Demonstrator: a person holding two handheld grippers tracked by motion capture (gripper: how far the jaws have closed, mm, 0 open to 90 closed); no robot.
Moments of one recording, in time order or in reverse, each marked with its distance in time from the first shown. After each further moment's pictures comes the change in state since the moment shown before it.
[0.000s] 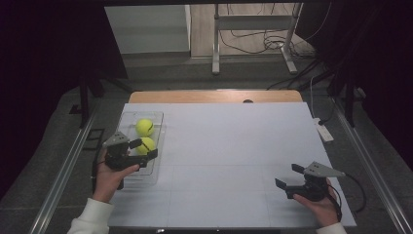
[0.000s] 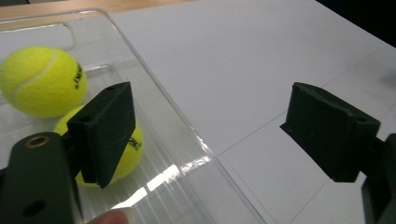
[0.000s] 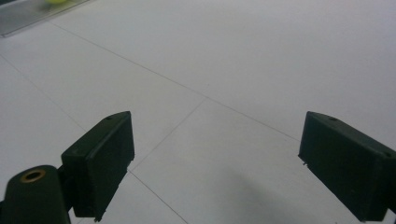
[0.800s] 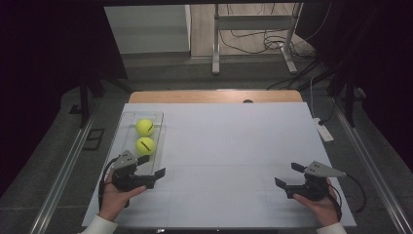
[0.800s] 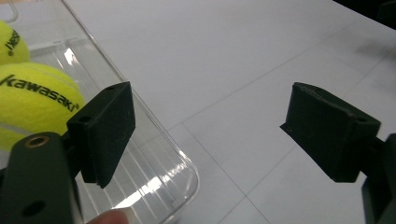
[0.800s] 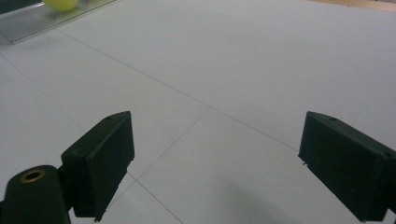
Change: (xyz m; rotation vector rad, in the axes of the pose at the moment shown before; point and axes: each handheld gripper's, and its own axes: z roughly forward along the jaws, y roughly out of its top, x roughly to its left) left arm -0.036 -0.041 -0.001 -0.009 -0.027 0.065; right arm 0.002 0.004 -0.001 -0.023 0.009 -0.013
